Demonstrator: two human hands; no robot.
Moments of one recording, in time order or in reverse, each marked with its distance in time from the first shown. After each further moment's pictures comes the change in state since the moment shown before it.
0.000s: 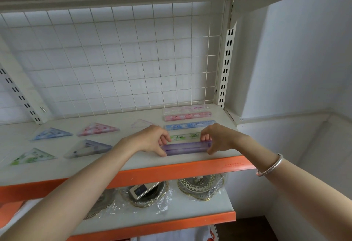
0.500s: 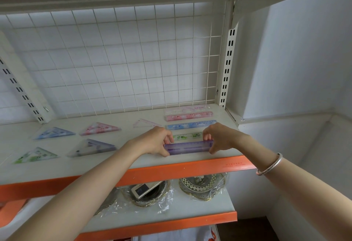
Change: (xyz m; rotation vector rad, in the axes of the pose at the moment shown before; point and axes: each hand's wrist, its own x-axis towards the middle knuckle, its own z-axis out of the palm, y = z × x) left_hand 0.004 0.002 0.011 0.021 0.037 -0.026; right_hand 0.002 0.000 0.000 -0.028 -0.004 0.025
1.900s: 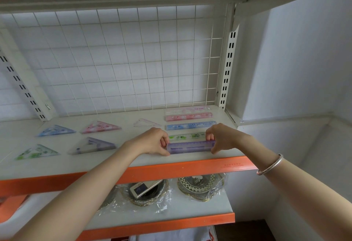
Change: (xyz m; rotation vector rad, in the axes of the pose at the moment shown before) left_hand -0.007 -0.003 0.002 -0.053 0.058 -0.007; right_hand -0.002 0.010 0.000 0.024 -0.011 0.038
